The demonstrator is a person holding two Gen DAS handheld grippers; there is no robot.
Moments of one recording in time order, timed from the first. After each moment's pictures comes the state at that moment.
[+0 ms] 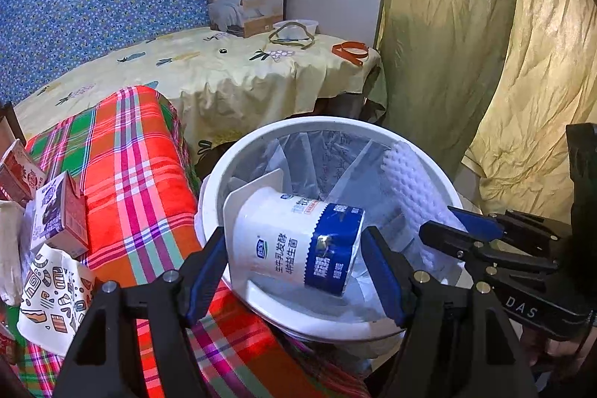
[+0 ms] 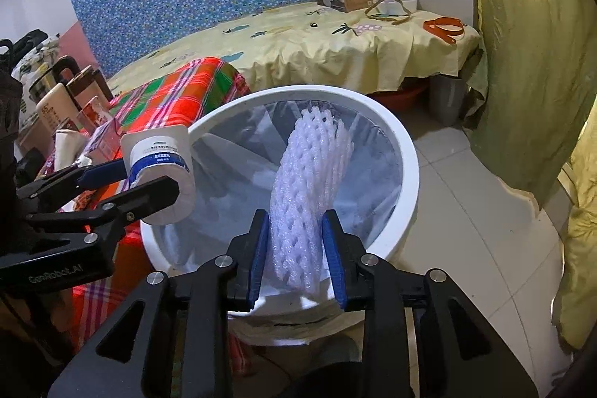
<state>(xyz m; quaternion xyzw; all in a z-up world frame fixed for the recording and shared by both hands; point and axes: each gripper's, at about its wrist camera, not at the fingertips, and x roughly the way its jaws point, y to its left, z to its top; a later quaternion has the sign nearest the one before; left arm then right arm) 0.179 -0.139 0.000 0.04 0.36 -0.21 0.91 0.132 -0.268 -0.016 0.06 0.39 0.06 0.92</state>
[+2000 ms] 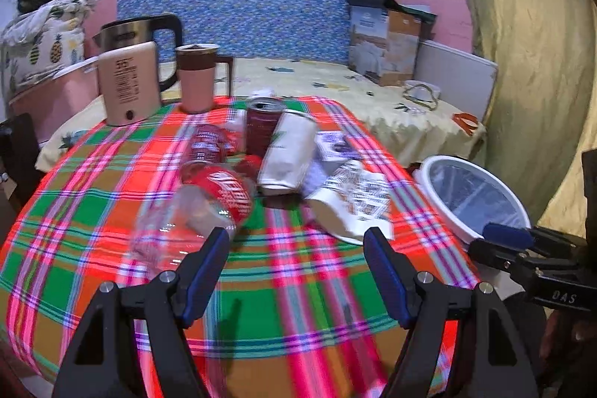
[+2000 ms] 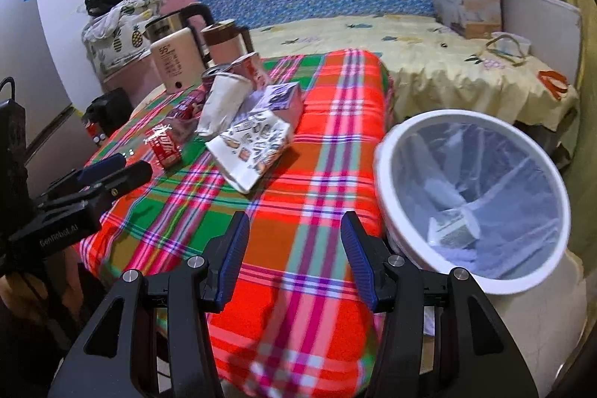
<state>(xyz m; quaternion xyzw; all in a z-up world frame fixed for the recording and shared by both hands) 0.066 0.075 0.016 -0.06 0.29 0.01 0.95 0.095 -0.130 0.004 0.00 0.38 0.24 0.89</state>
